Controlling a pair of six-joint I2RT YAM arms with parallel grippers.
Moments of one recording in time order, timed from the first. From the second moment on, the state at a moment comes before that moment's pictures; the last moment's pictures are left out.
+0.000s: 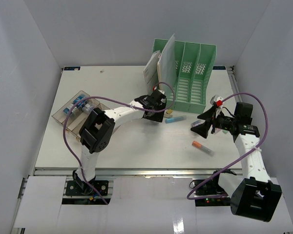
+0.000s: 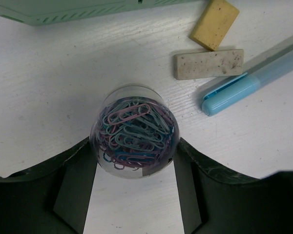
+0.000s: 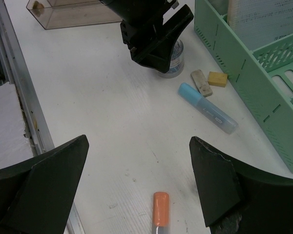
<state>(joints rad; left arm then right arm) -0.78 2.05 1.55 -0.49 -0.18 -0.40 -0.16 0.99 0.73 -0.49 -1.19 -0.56</state>
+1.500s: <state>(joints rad) 0.17 1.36 1.03 -0.44 -0.07 -0.49 -0.16 0.98 0.72 -0.49 -1.21 -0.56</state>
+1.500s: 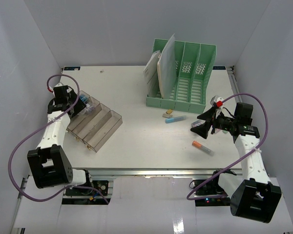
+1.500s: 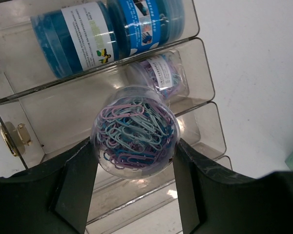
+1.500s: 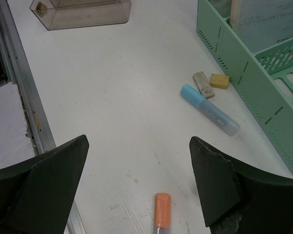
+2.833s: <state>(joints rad) 0.19 1.50 1.08 -0.42 -0.12 -0.45 -0.16 0.98 0.72 -0.49 -1.19 -0.56</state>
